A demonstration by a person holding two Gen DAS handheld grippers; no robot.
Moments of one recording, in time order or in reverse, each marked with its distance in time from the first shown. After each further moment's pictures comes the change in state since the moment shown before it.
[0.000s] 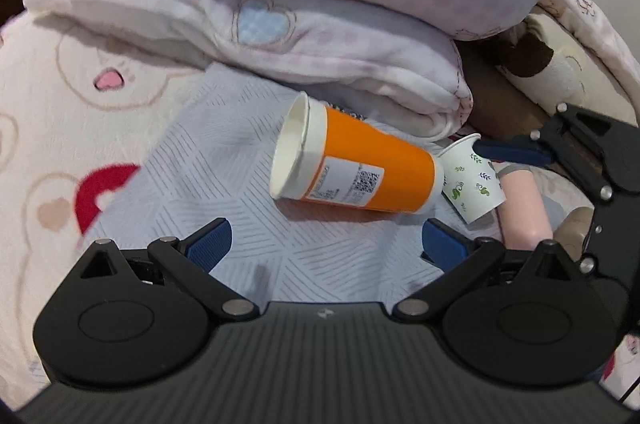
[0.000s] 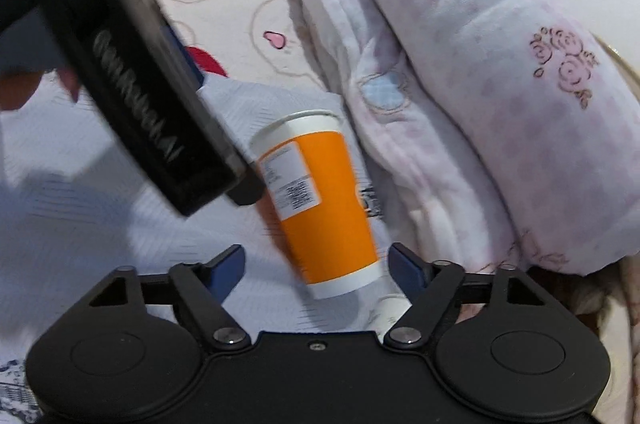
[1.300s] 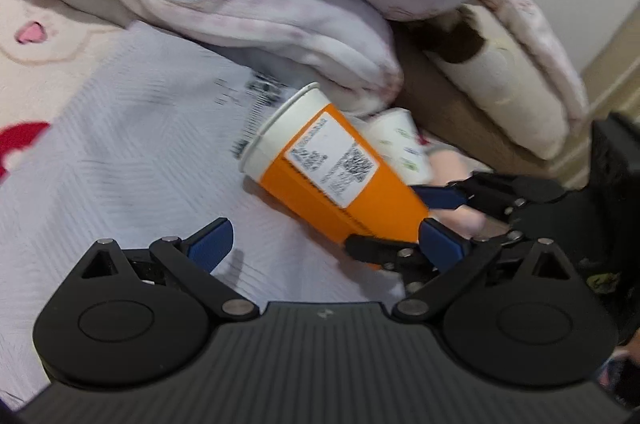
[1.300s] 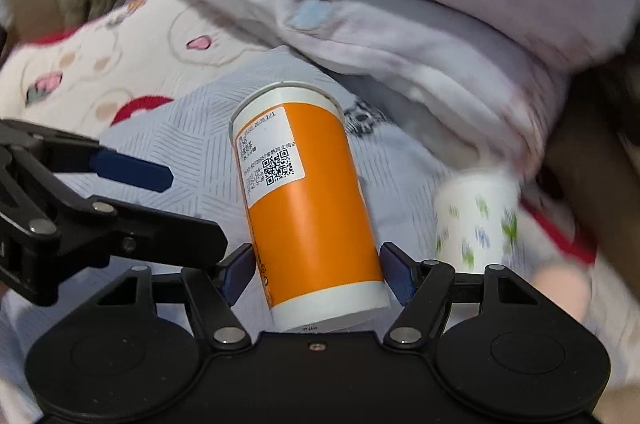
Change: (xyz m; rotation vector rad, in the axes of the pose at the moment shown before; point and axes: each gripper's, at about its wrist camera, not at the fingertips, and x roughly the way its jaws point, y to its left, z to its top) left arm 0.015 -0.002 -0.024 -0.028 0.033 -0.274; right arm 0.022 -0.031 -0.048 0.645 0.085 0.159
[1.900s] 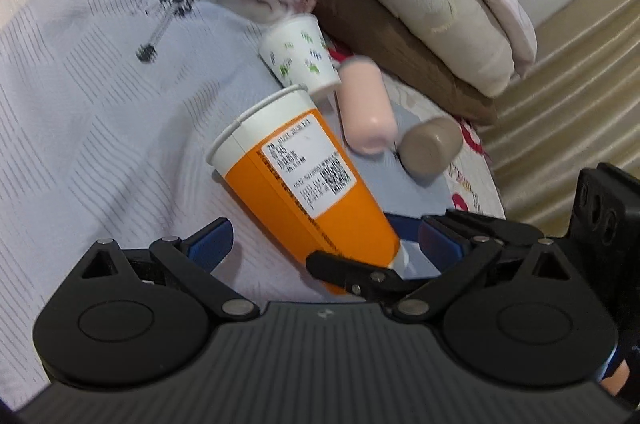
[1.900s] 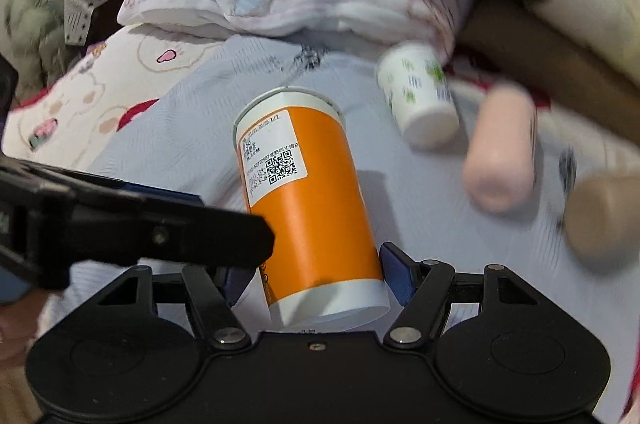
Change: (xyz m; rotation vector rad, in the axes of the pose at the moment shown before) left arm -0.004 -0.056 -0.044 0.007 0.191 -0.110; right arm -0.062 0.011 -0.086 0.333 0.005 -0.021
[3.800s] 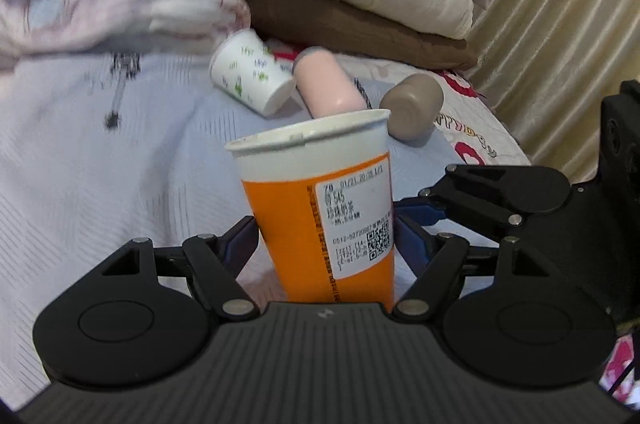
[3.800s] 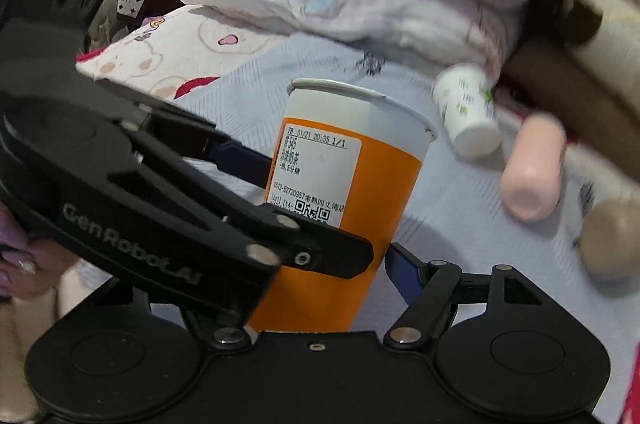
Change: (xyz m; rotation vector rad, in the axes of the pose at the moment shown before) left arm -0.007 -0.038 -0.012 0.381 -0.041 0.072; right arm -0.022 0.040 -0.027 -0.235 -0.075 0.010
